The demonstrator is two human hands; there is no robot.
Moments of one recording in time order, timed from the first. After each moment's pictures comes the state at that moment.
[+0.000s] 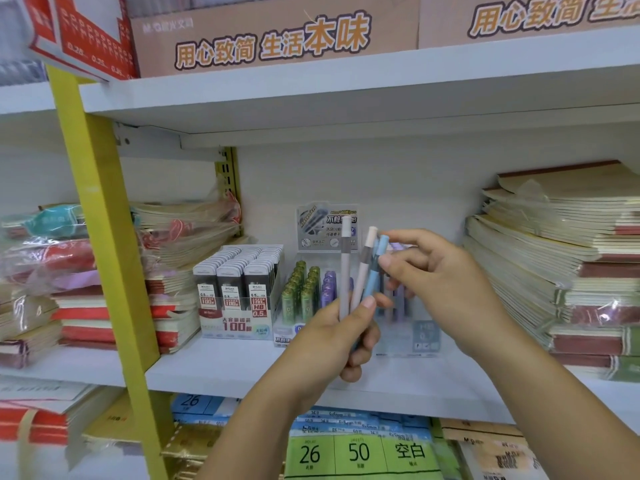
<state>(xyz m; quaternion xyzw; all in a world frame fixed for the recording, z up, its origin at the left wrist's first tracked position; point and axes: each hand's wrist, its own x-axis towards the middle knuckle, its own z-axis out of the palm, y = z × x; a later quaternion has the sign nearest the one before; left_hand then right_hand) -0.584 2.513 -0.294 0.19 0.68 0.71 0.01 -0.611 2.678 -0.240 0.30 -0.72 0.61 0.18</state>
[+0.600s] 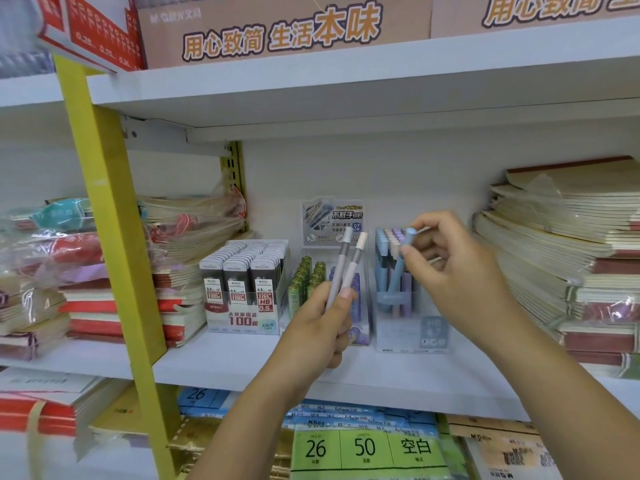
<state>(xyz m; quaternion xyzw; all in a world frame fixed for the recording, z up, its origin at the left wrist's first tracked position) -0.588 2.497 -0.300 0.13 0.69 0.70 -0.07 -0.623 2.685 -0.245 0.29 -0.77 0.45 0.36</state>
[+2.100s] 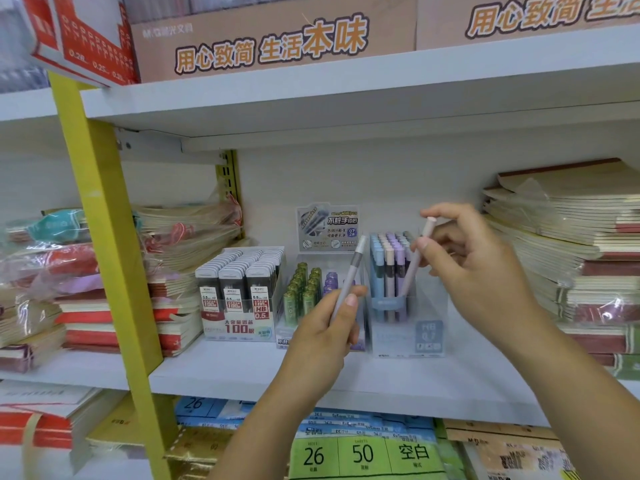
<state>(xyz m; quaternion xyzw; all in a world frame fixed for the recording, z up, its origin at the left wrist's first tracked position) -0.588 2.511 -0.305 0.15 0.74 0.64 -0.14 -0.616 2.703 -0.236 0.28 -0.75 0.47 0.36</state>
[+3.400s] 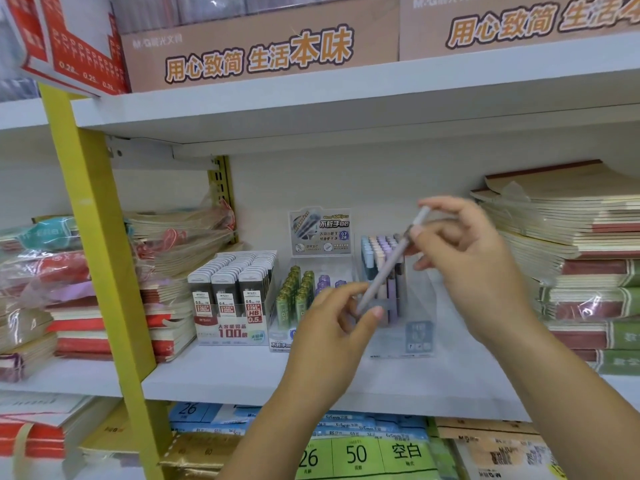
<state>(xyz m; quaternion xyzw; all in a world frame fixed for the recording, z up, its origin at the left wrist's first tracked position) -0.588 2.527 -0.298 0.16 0.81 0.50 -0.26 -0.610 2.695 -0.227 0.31 -0.61 0.67 0.30</state>
